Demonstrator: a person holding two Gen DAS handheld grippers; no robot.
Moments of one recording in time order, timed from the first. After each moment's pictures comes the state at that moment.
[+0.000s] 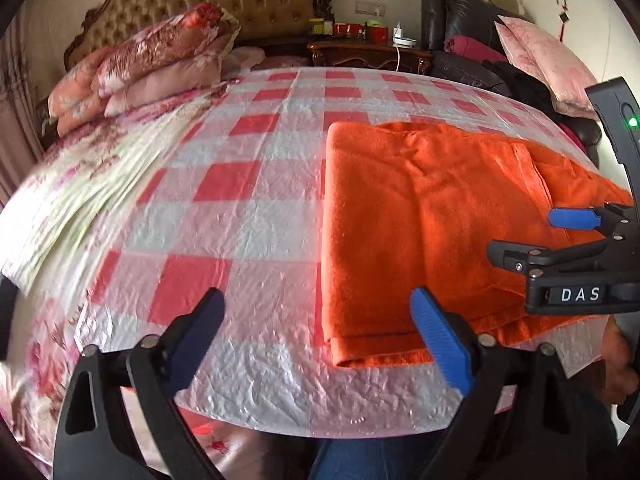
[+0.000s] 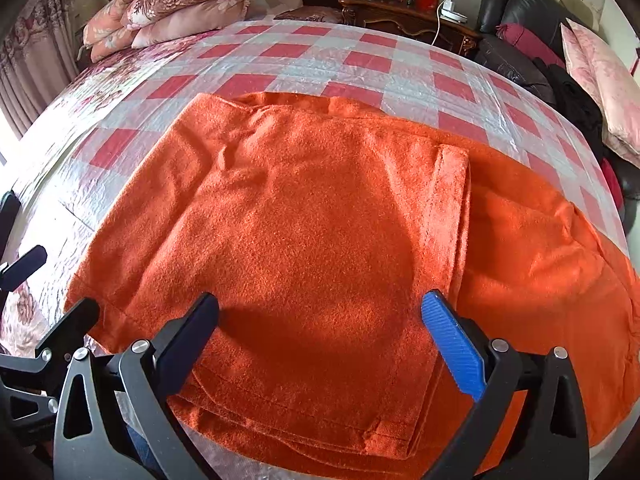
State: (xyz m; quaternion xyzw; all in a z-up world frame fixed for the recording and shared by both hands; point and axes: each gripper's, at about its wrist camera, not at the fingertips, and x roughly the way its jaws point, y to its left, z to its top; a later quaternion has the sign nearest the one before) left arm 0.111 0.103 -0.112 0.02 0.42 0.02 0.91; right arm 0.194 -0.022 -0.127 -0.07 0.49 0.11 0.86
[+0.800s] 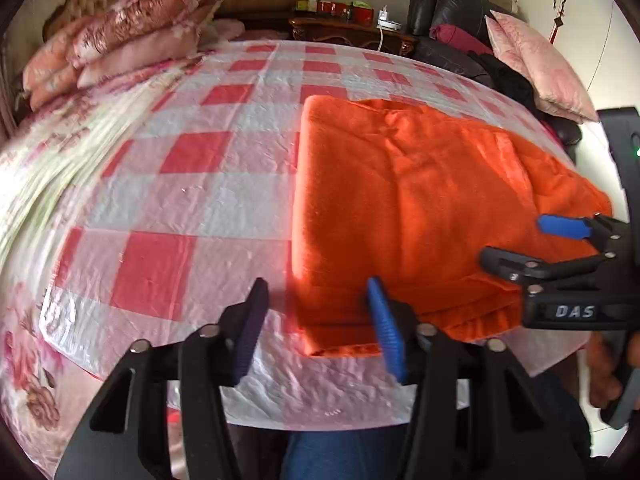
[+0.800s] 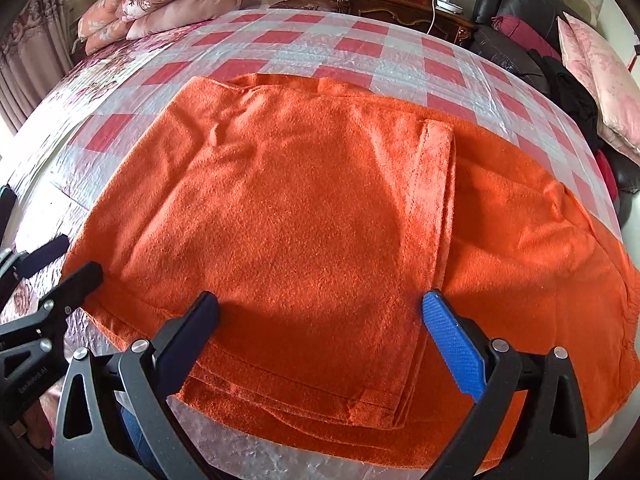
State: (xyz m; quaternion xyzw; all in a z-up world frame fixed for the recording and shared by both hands) left arm 0.118 0.111 -0.121 -0.04 0.47 -0.03 0.88; right arm 0.184 -0.030 -0.131 -0.08 0.51 0.10 0.85
